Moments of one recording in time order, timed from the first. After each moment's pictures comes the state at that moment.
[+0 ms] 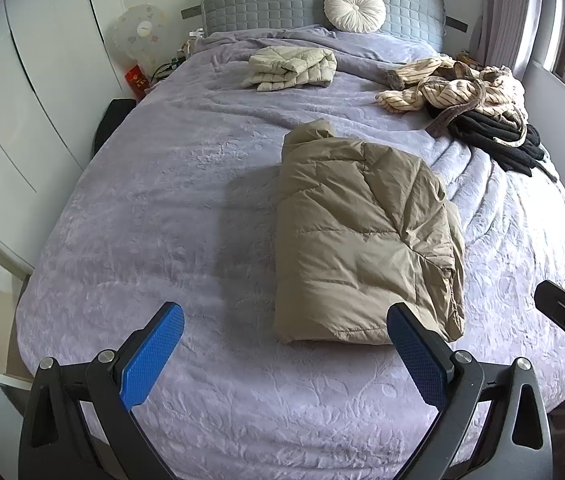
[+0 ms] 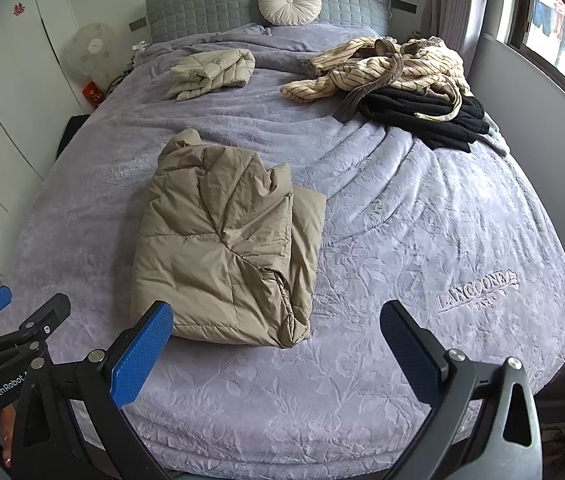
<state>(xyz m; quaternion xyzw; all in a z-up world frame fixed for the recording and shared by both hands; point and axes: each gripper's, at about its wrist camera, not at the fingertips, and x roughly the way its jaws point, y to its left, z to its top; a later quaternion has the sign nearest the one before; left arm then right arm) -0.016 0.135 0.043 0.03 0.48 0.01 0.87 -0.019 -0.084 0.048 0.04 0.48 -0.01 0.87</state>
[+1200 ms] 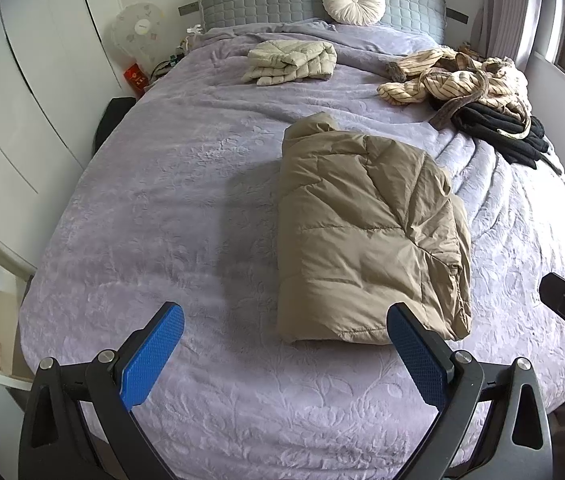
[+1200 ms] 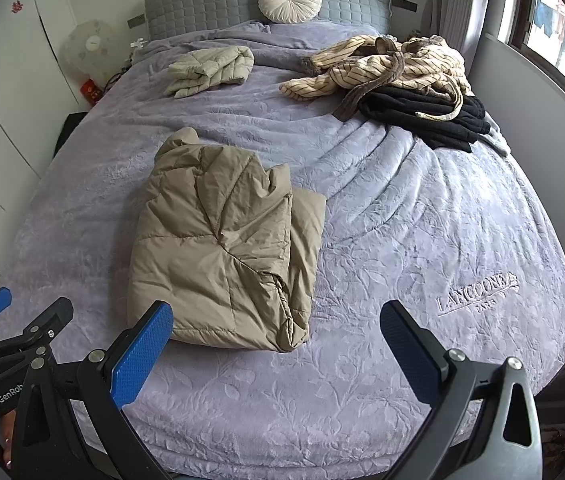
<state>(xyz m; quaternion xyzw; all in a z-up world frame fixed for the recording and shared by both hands) -0.006 0.132 0.035 0.04 0.49 0.01 0.87 -0.013 -0.085 0.047 0.04 0.49 -0.01 0.87</state>
